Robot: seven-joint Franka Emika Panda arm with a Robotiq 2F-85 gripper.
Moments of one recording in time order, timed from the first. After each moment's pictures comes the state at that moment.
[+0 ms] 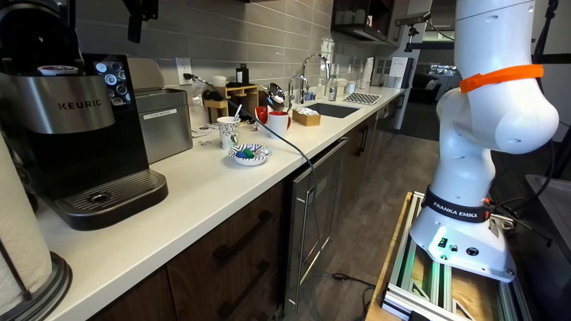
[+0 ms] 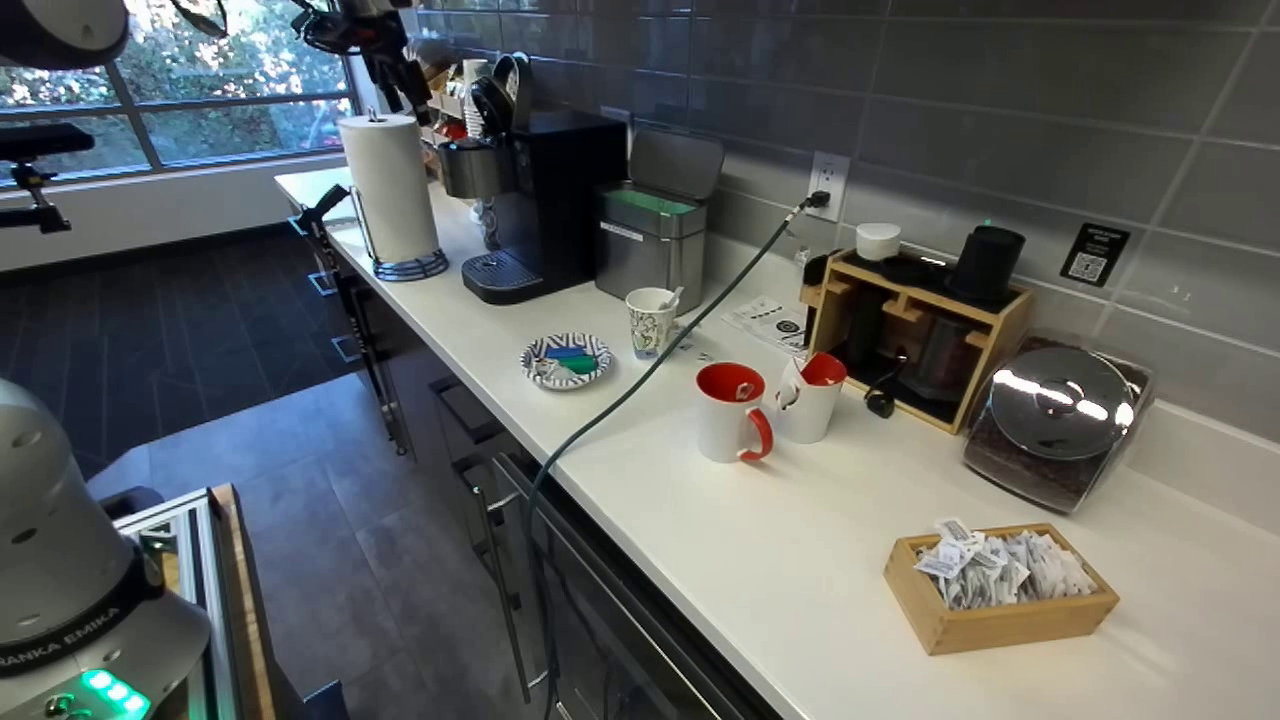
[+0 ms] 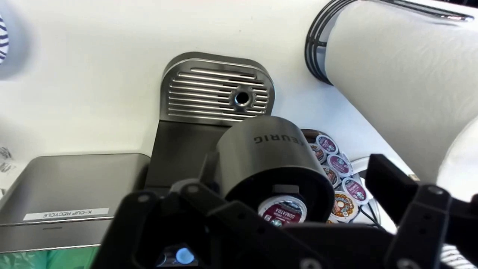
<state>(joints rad) 0.47 0.26 0.29 -1.37 -0.13 1.90 0.59</state>
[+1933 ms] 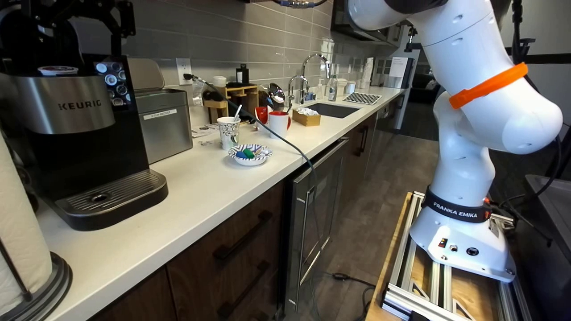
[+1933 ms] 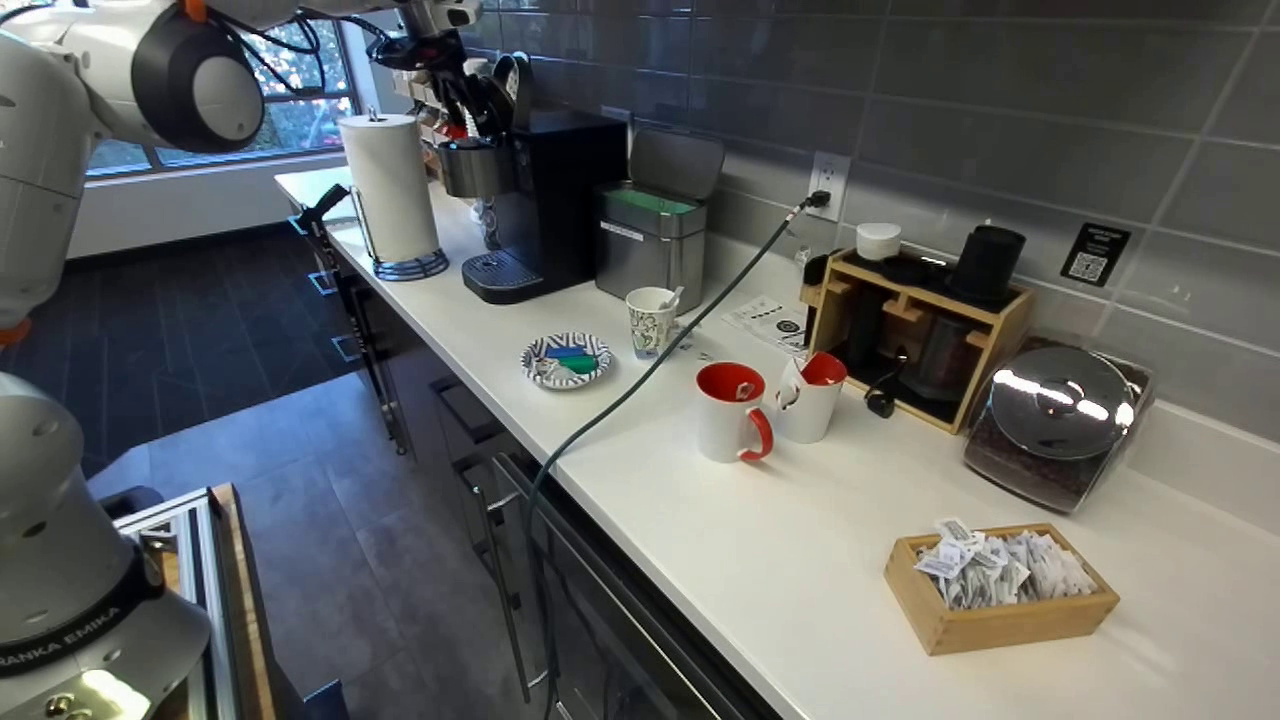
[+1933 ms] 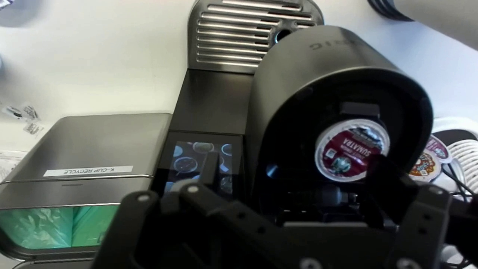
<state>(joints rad) 0.56 0.61 0.16 -0.88 -0.25 1.76 0.59</state>
